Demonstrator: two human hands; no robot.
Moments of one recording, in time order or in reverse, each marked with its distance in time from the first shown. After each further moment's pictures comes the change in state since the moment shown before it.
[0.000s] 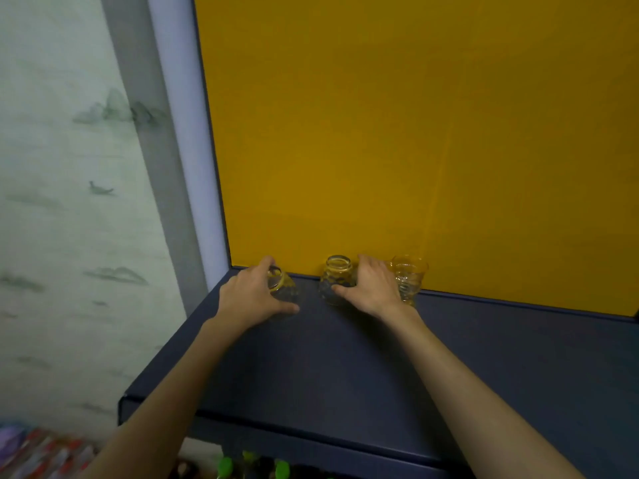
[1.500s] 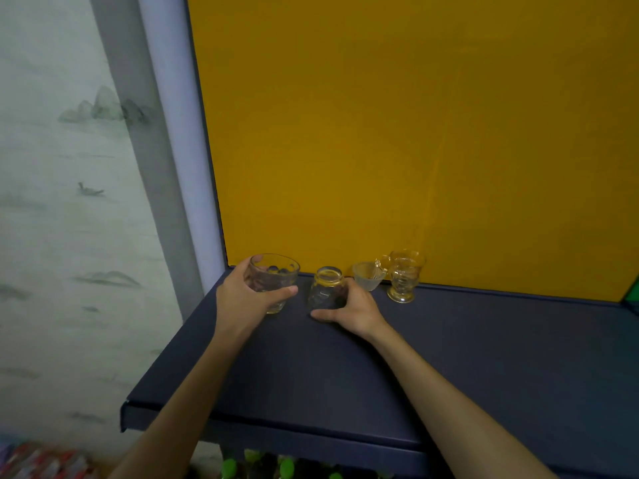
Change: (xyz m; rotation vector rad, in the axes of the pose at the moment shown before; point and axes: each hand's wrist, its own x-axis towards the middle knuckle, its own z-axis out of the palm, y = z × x) left_hand -0.026 -0.004 0.010 -0.792 0.275 -0.088; right_hand -0.025 -0.008 0.048 0.477 -0.113 0.122
